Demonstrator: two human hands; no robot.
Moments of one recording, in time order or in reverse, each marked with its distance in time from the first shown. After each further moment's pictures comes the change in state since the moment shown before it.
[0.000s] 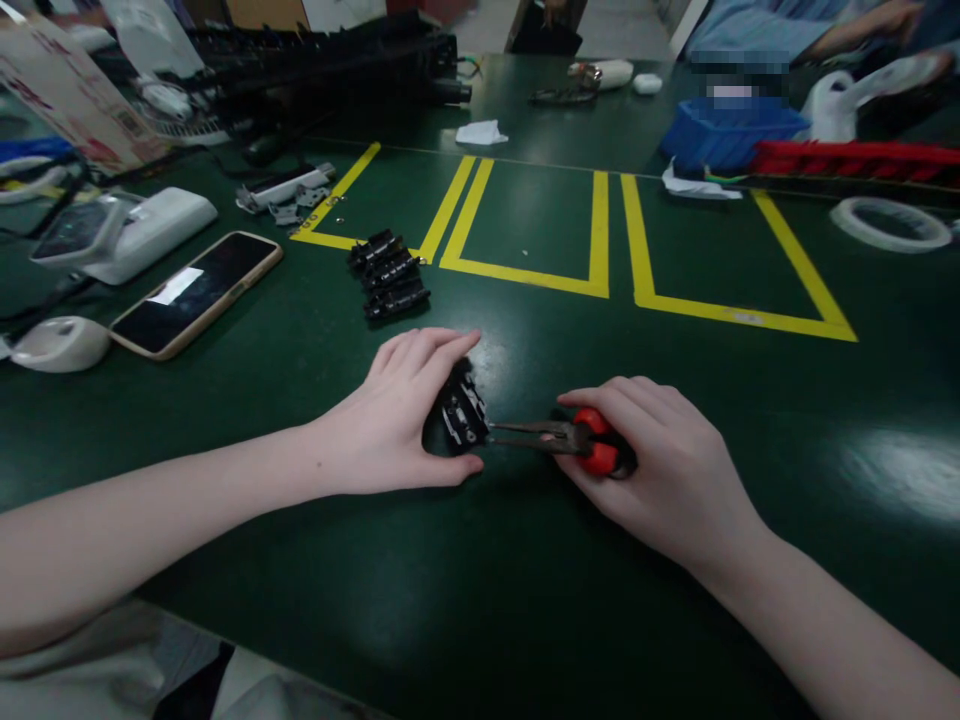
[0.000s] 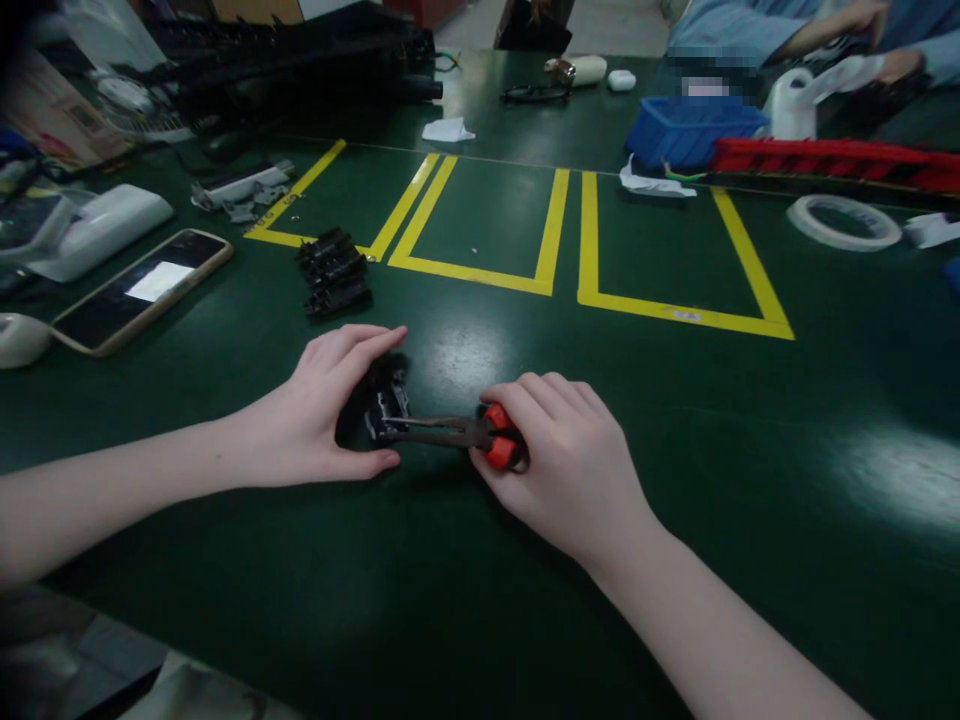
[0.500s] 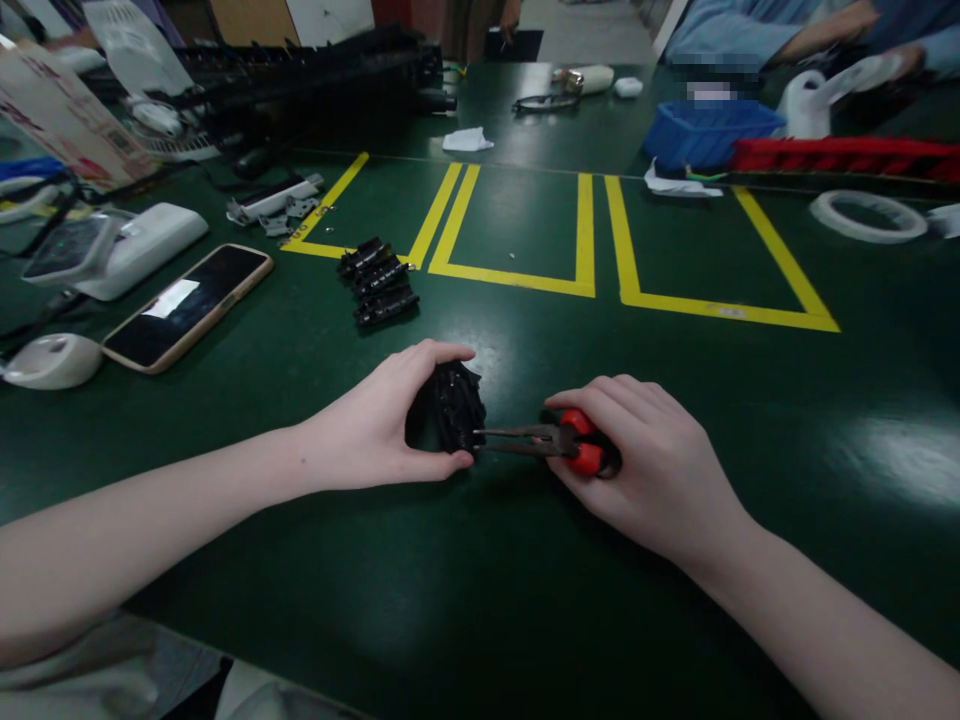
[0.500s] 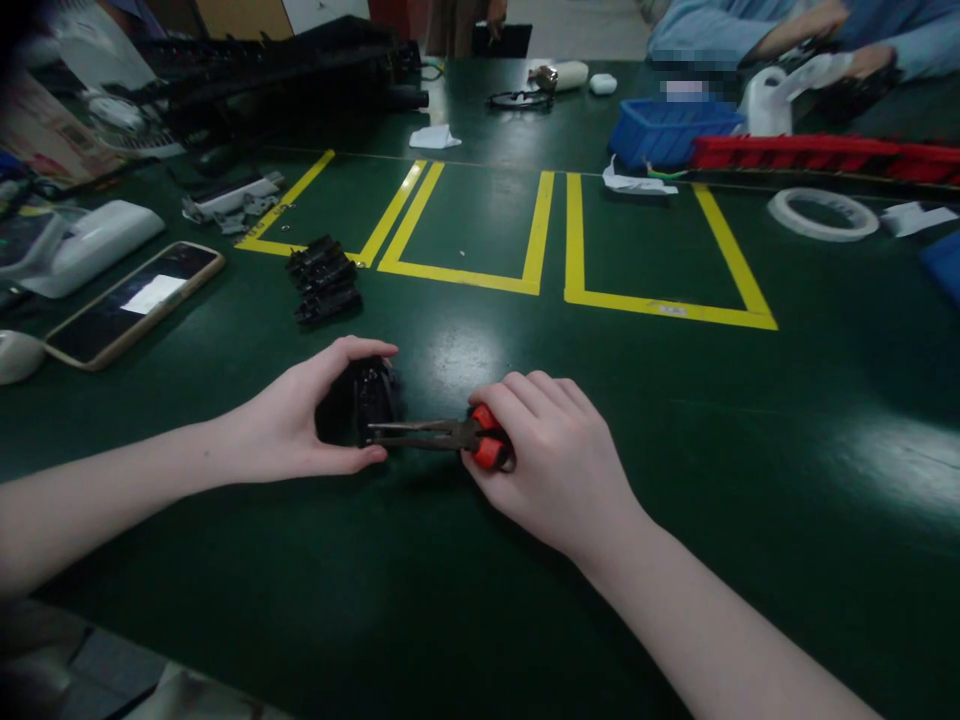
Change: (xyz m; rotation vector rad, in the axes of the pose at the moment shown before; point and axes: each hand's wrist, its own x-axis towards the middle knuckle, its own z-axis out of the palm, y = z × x) left_hand 0.002 -0.001 -0.005 -0.218 -0.038 -0.024; right_hand -0.003 0.002 0.005 0.049 0.031 -0.004
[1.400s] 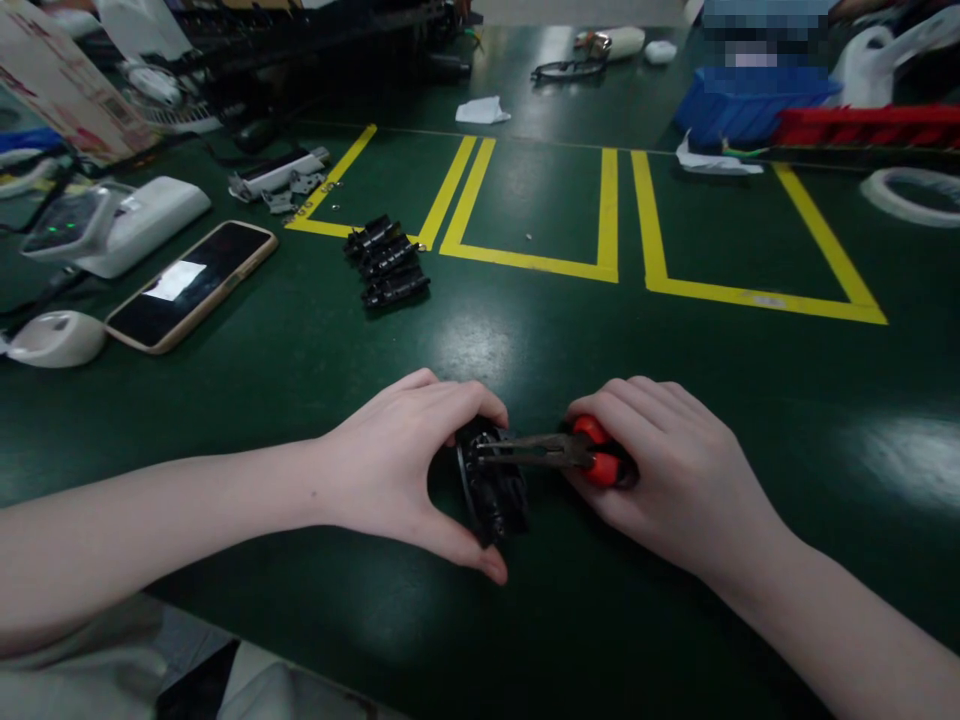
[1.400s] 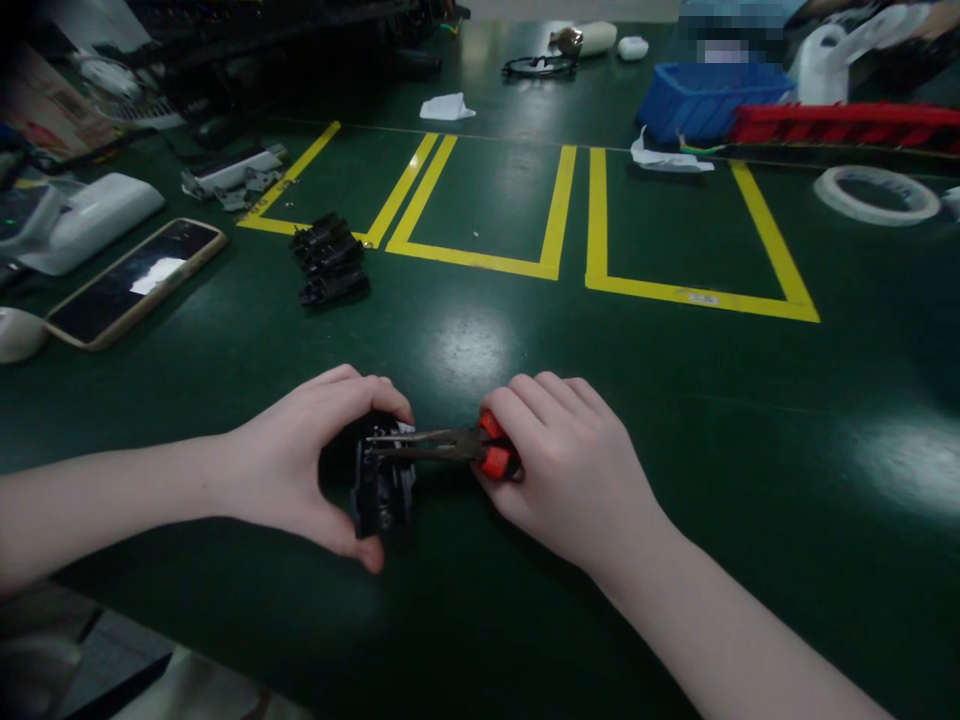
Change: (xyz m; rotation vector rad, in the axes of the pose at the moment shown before) left_hand -0.006 0.023 0.005 -0.036 -0.164 0.060; right_hand 0.001 -0.007 -0.006 -0.107 -0.047 -0.106
